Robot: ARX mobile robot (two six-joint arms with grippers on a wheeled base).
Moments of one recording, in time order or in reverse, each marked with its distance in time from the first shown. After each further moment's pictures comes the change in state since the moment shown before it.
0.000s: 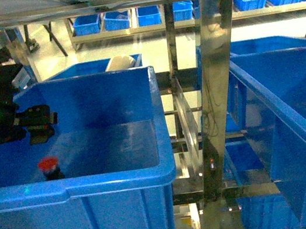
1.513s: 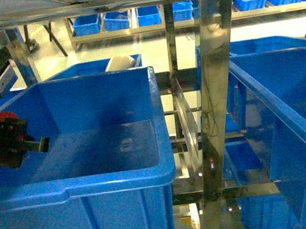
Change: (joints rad) left arm -0.075 -0.301 -0.374 0.194 -0.138 0.102; right arm 0.000 0.000 0.000 0.000 0.000 0.000
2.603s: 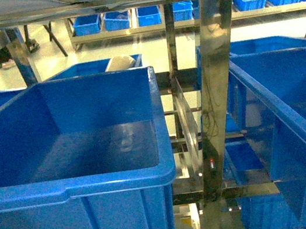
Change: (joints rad) left arm 0.089 -0.908 -0.572 0.141 0.169 -0.147; right arm 0.000 0.000 0.000 0.000 0.000 -0.003
